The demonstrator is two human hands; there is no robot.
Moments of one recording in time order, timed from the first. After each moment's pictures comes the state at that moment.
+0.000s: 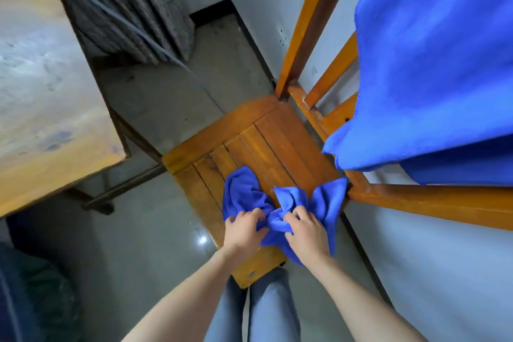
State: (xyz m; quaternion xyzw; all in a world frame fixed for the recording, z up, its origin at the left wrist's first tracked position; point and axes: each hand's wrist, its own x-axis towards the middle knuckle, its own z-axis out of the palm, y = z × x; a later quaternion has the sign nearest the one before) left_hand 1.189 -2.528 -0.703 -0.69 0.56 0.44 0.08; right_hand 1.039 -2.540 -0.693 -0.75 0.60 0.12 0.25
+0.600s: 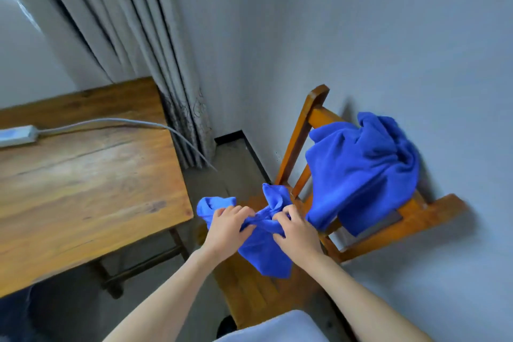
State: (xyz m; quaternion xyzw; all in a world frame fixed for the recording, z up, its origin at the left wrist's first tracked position) left_hand 1.264 -2.565 -0.435 -0.64 0.72 0.20 -0.16; right_hand 1.088 -2.583 -0.420 -0.82 0.54 -0.05 0.17
